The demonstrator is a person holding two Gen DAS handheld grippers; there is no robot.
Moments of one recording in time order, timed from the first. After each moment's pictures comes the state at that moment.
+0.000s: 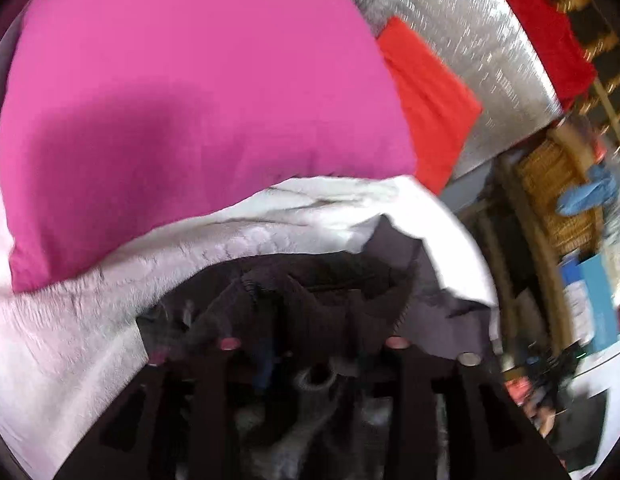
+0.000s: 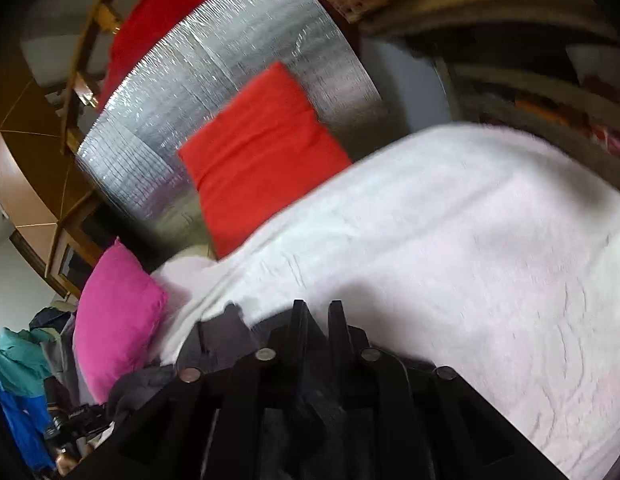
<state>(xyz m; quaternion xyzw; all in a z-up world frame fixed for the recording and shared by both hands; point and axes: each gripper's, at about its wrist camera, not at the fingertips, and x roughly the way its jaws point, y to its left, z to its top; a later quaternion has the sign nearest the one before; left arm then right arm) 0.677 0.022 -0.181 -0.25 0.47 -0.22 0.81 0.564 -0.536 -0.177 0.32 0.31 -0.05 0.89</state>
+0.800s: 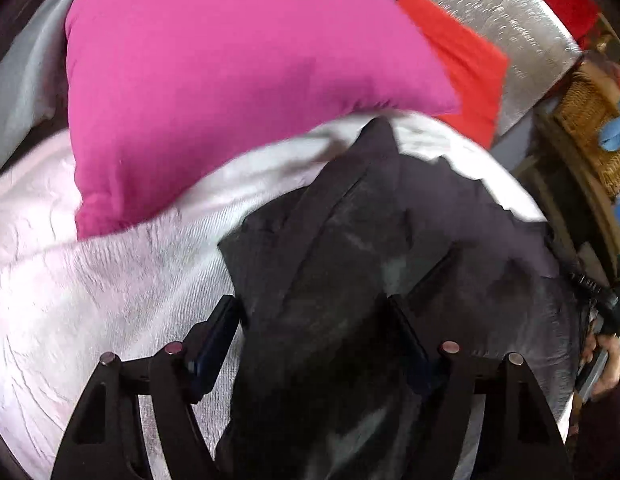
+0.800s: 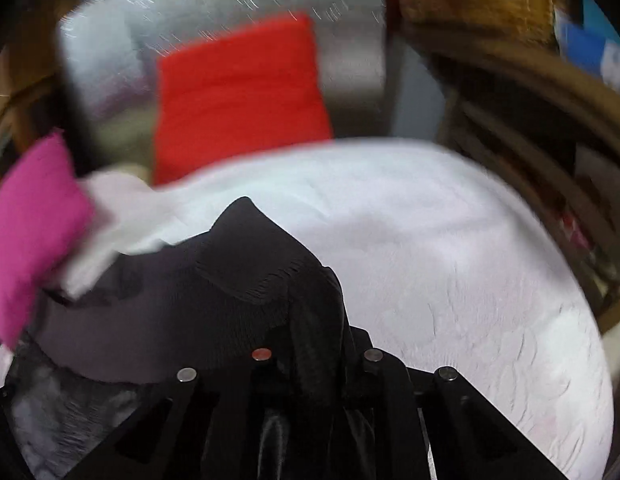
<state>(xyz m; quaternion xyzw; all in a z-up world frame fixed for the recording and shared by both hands) 0.637 0.034 -0.219 -0.12 0.51 -0.14 0.84 0.631 -0.483 -0.209 0.12 0.45 -0.15 0.87</state>
